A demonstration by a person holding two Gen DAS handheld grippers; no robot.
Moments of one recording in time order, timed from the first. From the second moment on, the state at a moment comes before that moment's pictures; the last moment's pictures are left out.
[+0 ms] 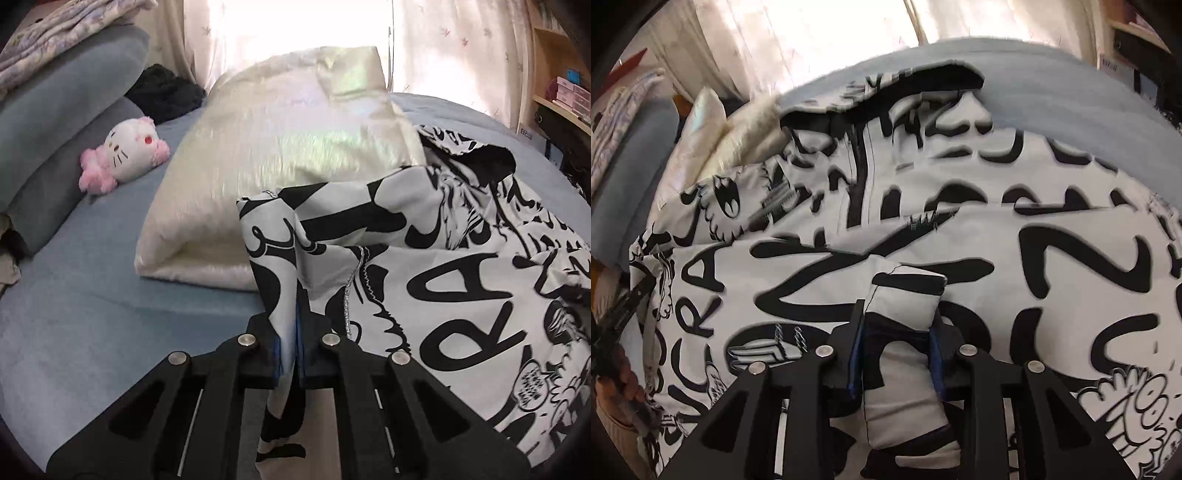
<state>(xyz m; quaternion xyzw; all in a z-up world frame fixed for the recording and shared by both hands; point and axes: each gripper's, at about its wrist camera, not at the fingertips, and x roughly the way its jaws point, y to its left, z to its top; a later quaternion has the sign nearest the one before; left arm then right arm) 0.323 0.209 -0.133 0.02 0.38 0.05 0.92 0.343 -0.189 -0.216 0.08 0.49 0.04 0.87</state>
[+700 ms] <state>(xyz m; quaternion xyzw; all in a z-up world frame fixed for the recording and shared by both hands) 0.249 0.103 -0.120 -0.04 0.43 -0.04 0.90 0.273 -0.138 -0.168 0.04 0.46 0.11 0.88</state>
